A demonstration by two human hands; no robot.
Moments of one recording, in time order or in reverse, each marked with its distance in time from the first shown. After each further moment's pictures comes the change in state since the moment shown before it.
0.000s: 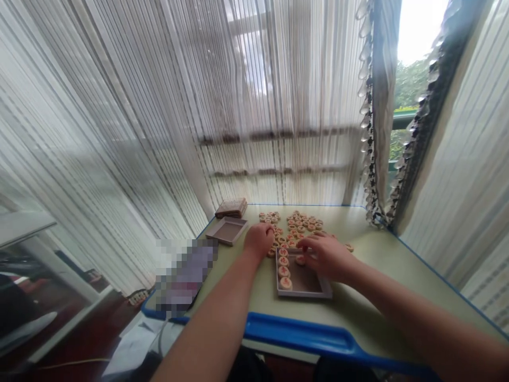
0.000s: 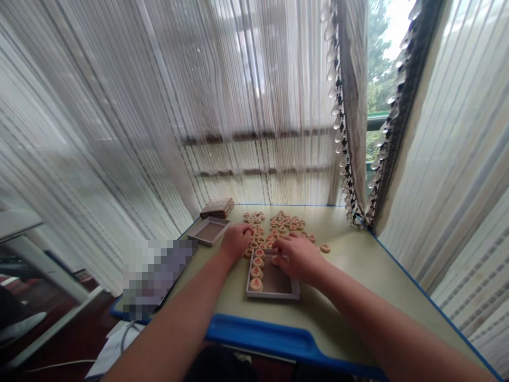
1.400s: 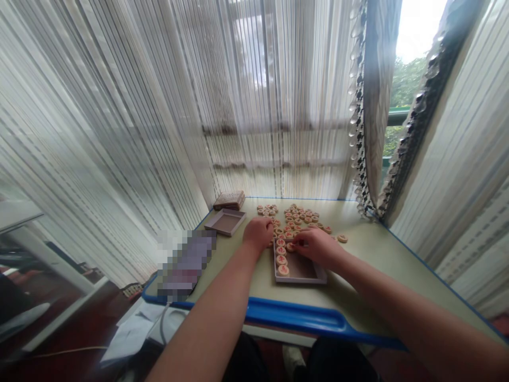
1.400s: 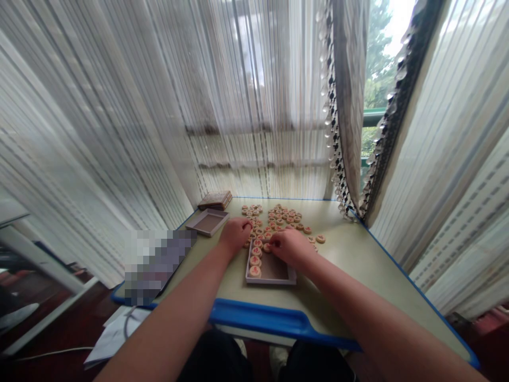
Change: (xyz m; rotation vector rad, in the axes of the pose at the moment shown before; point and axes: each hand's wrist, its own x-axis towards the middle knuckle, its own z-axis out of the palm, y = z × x) left_hand -0.009 0.015 -0.011 0.039 -0.061 -0.028; right_hand 0.006 -0.002 0.013 0.063 -0.017 0.089
